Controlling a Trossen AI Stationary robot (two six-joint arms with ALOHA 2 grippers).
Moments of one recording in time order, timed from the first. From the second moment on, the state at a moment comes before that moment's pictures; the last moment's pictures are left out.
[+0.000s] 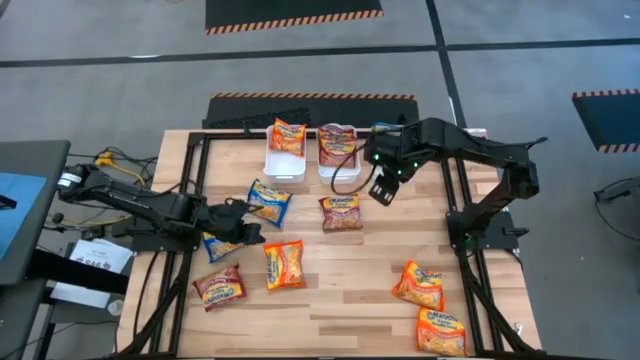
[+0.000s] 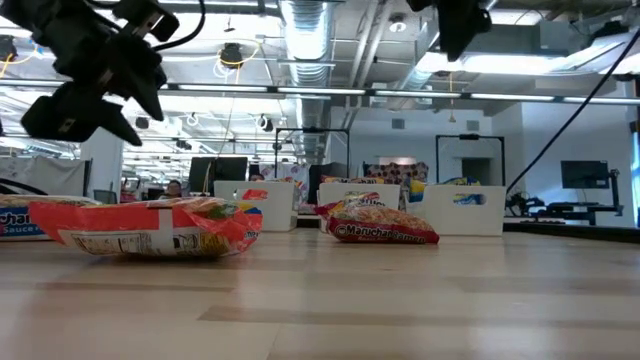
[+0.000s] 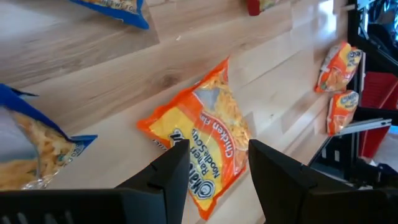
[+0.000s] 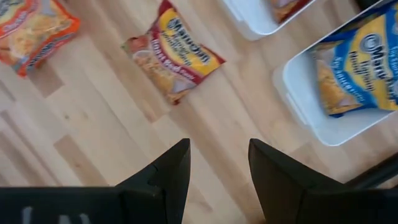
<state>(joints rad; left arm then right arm) -0.21 0.90 0.52 -0.34 -0.11 -1.47 -0.15 1.58 1.79 -1.52 0.07 0.45</state>
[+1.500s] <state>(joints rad) -0.42 1.52 0.52 0.16 -0.18 -1.71 0.13 1.58 1.79 -1.35 0.11 0.68</state>
